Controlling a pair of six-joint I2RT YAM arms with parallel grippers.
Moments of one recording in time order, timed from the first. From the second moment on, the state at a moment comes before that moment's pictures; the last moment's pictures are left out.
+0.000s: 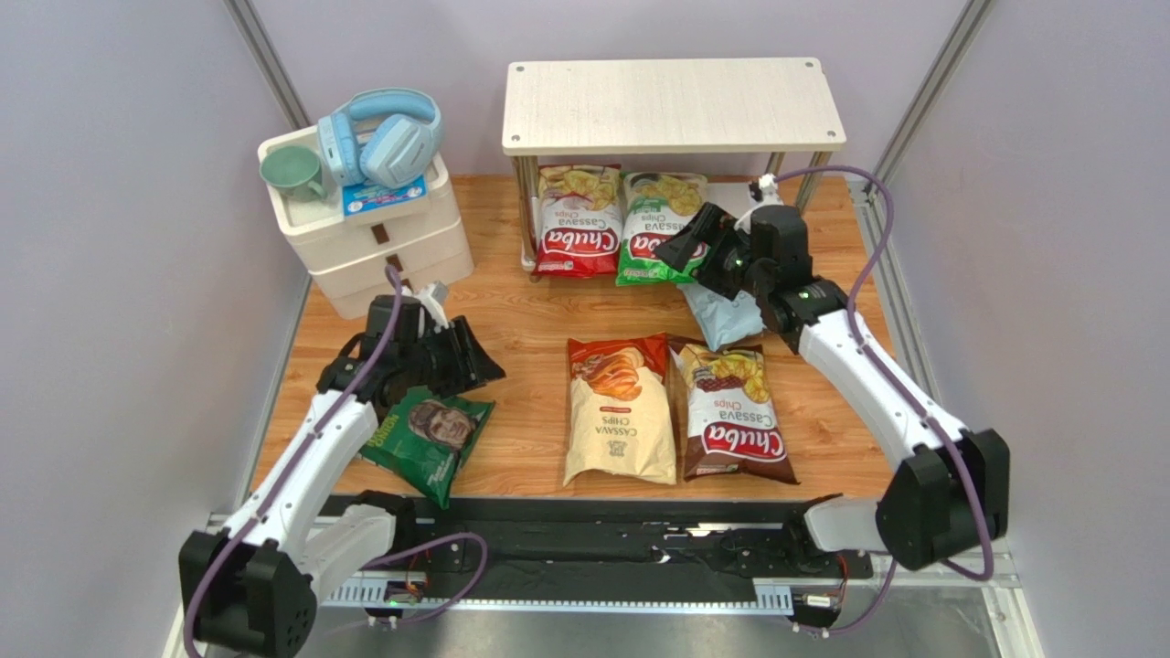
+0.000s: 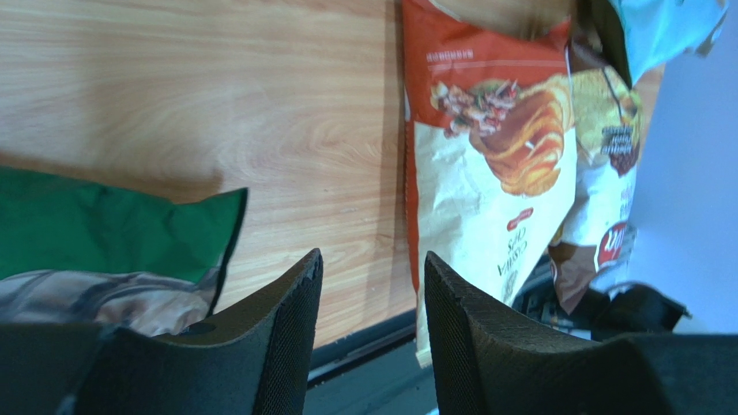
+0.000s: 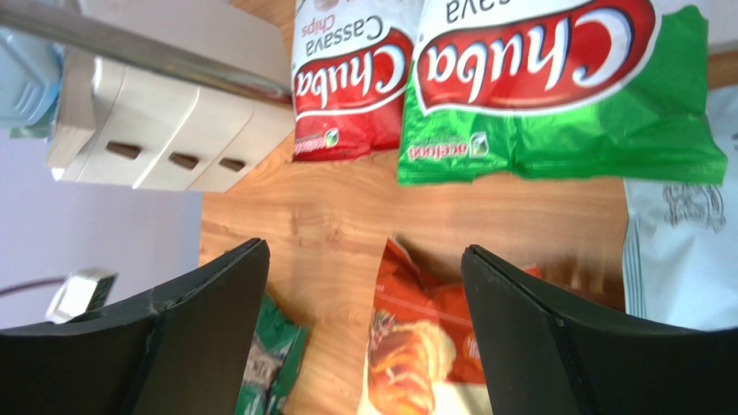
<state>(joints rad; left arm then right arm) -0.21 0.94 0.71 -0.57 0.38 -0.59 0.33 1.36 1.11 -0.18 -0.19 0.76</state>
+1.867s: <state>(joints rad) -0.57 1.76 0.50 0.62 0.81 -1.11 0.65 1.00 0.64 -0.37 -0.24 0.70</state>
